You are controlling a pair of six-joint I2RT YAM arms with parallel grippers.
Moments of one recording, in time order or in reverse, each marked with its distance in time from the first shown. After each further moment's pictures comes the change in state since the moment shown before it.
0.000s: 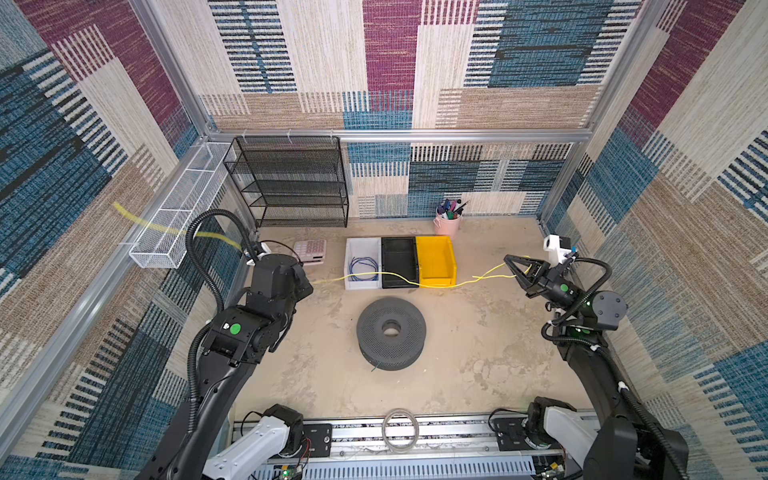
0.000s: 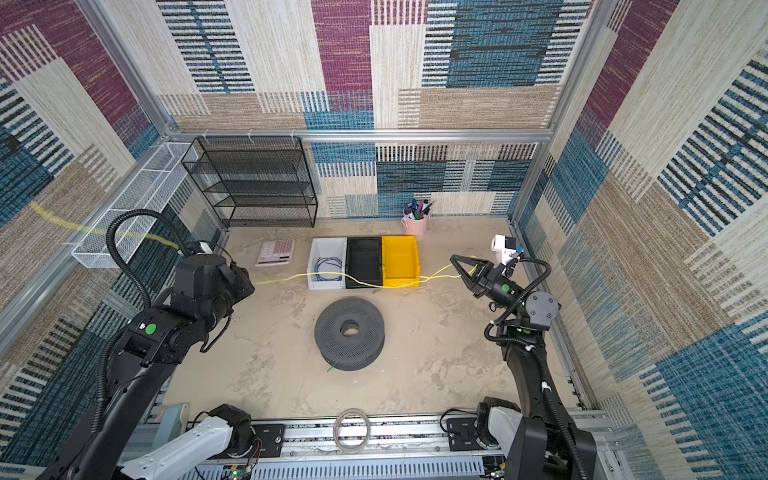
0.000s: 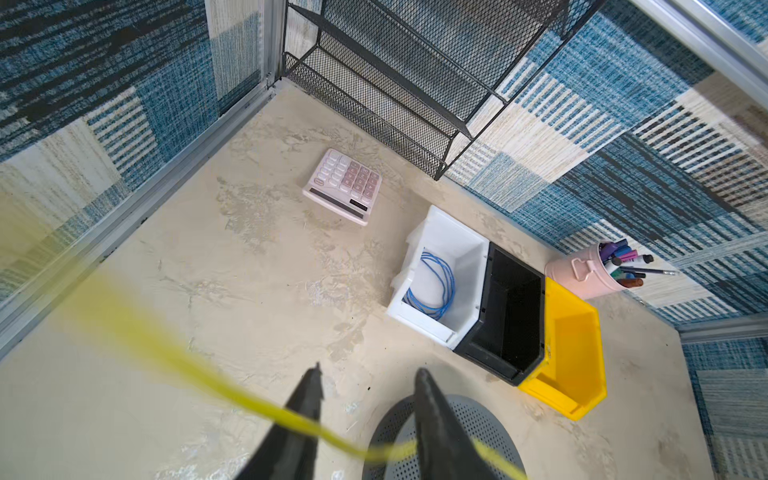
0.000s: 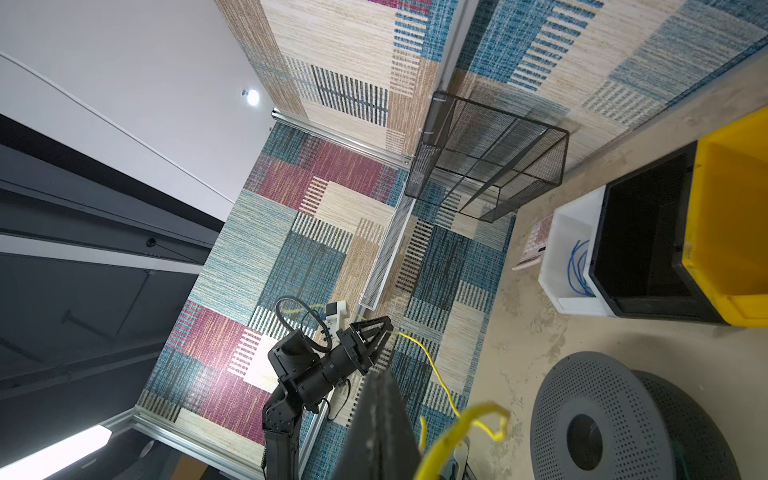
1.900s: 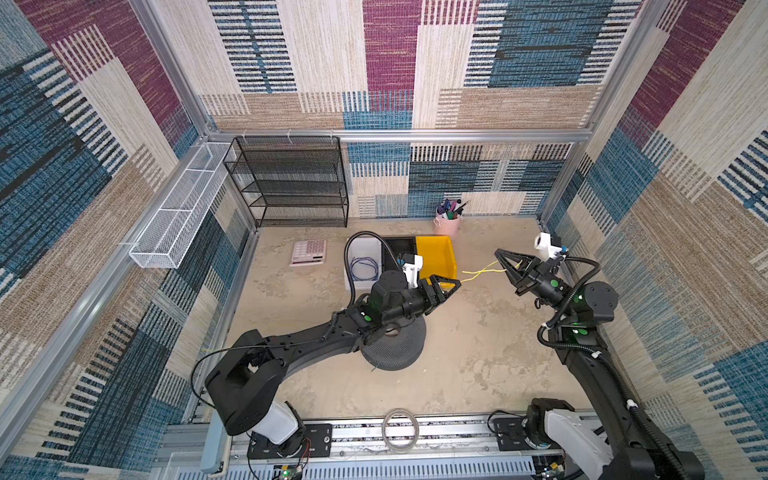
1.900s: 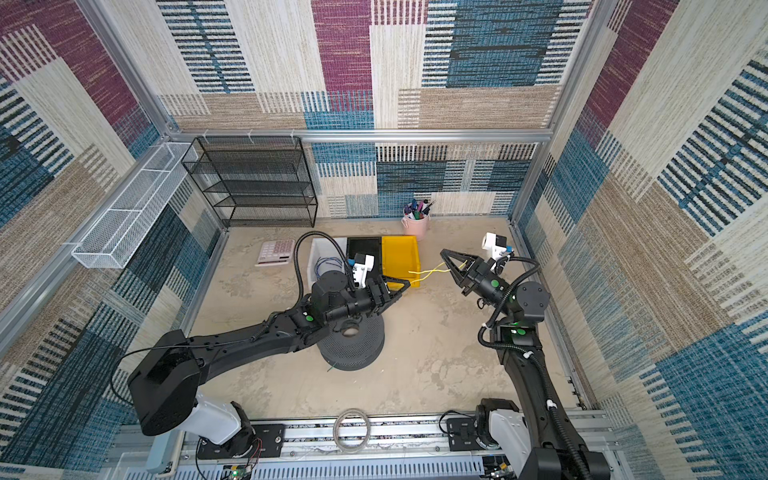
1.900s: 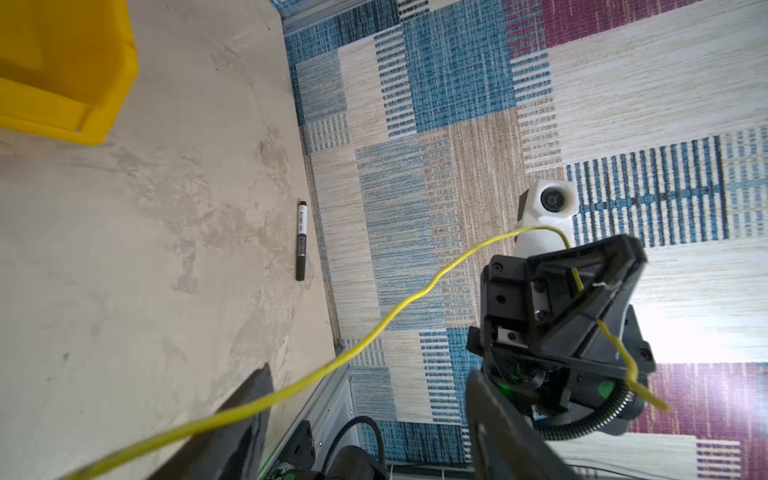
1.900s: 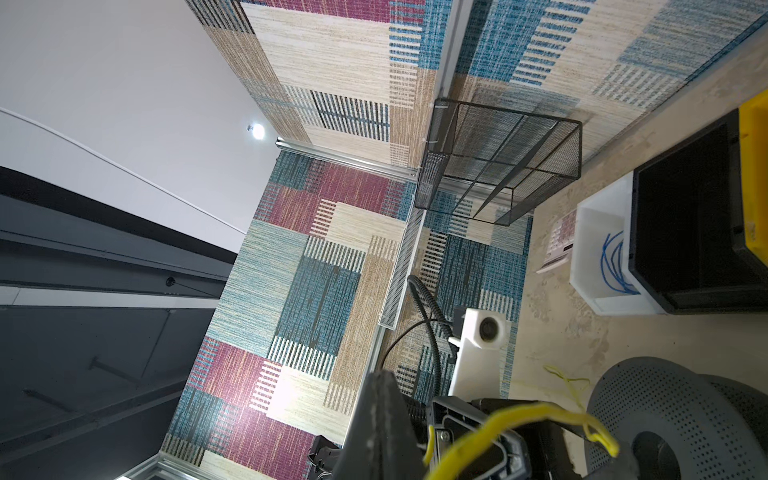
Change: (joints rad) left arm -0.506 0.600 -0.293 1.384 0.680 -0.530; right arm 0.158 -0.084 0.065 -0.275 0.202 -0.038
